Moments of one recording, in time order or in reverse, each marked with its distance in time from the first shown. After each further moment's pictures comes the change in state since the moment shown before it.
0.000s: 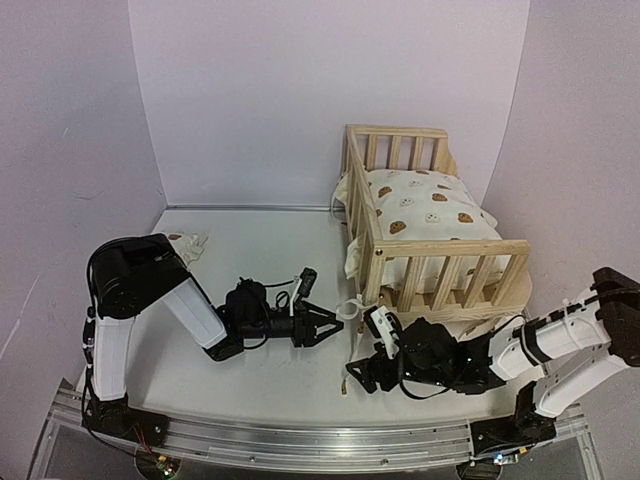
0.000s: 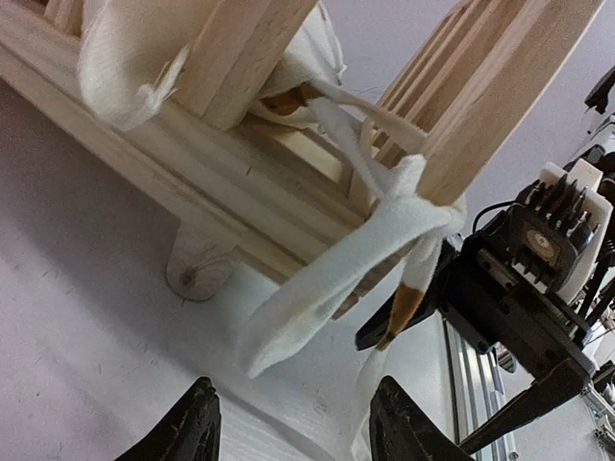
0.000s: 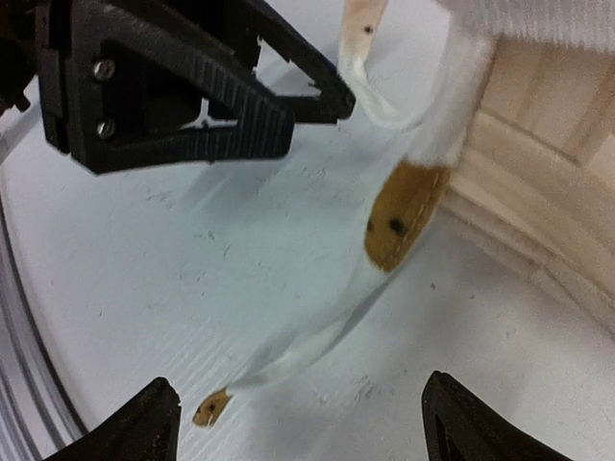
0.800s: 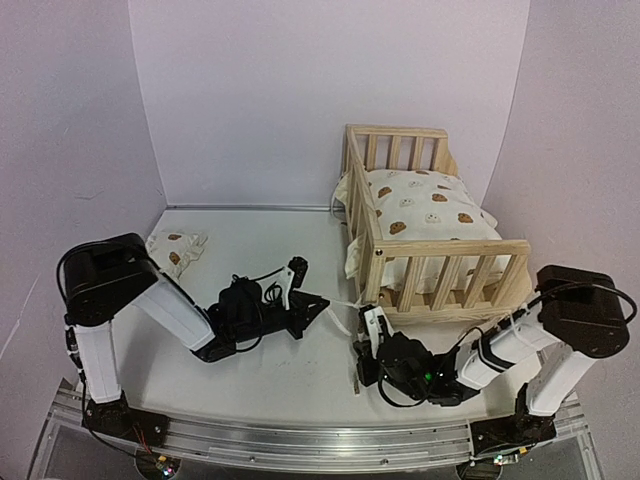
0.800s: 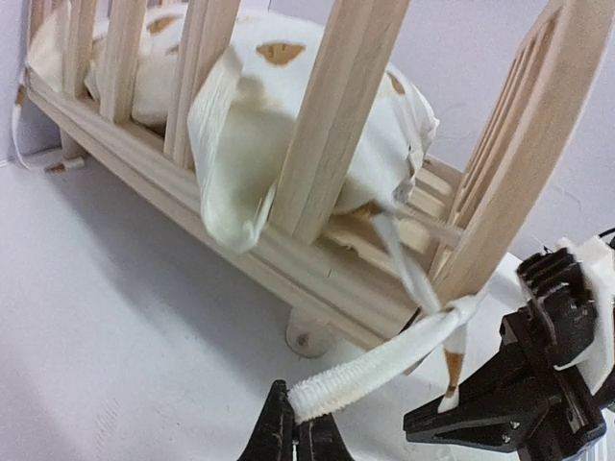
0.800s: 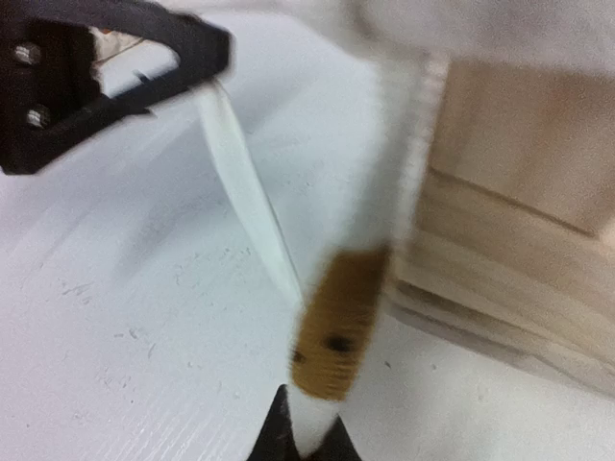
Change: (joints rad) left arm -0.049 -0.138 -0.053 -0.092 -0.357 0.195; right arm 0.061 0.307 0.041 0.346 0.338 0.025
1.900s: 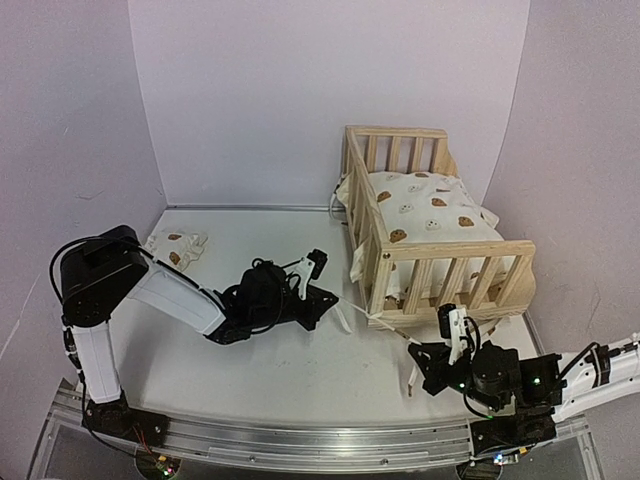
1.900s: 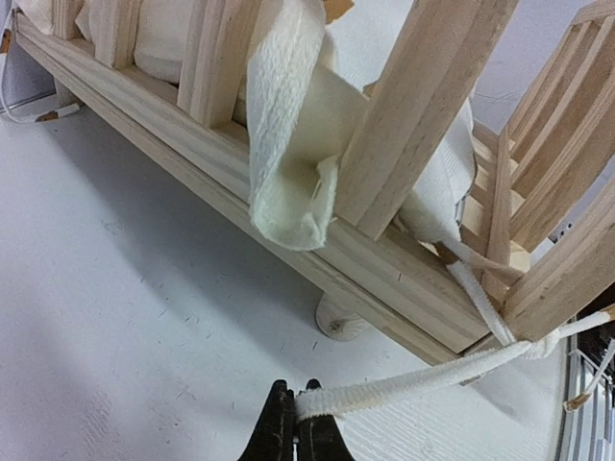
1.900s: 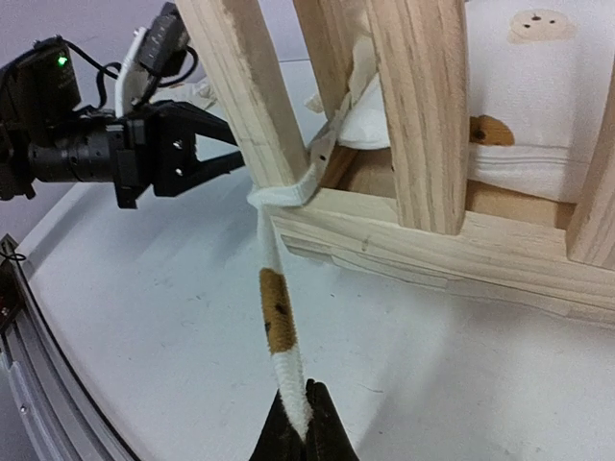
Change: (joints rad) left arm -0.003 -0.030 0.186 -0.395 -0.072 0.014; right arm 0.134 -0.937 -0.309 -0.470 0.060 0.140
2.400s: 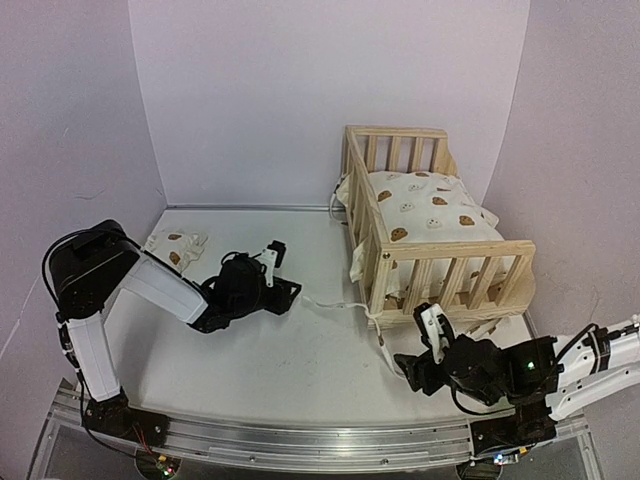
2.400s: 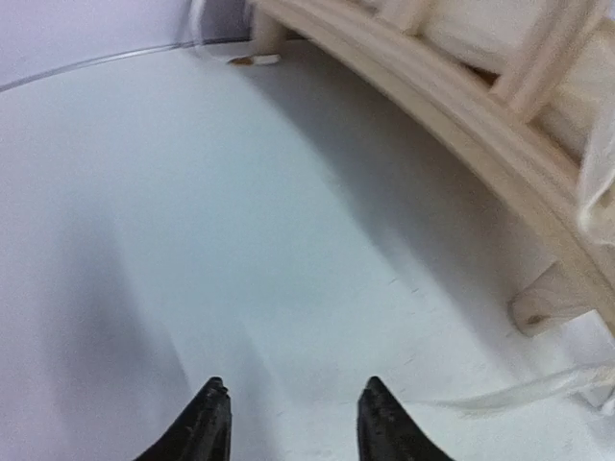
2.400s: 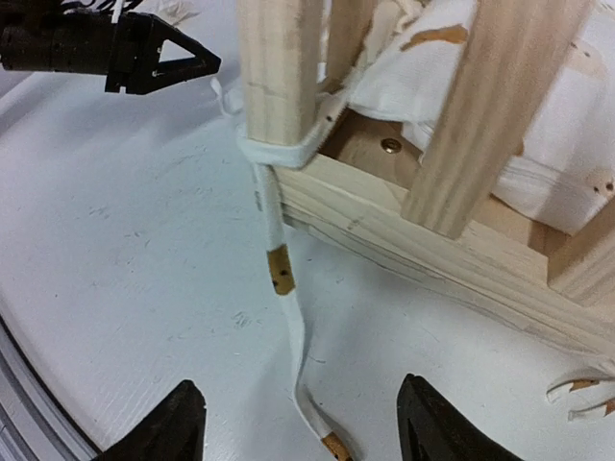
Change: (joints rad) left arm 0.124 -0.040 -0.063 -0.080 -0.131 -0.021; right arm 0.026 0.127 0.198 -0.361 0.068 -0.051
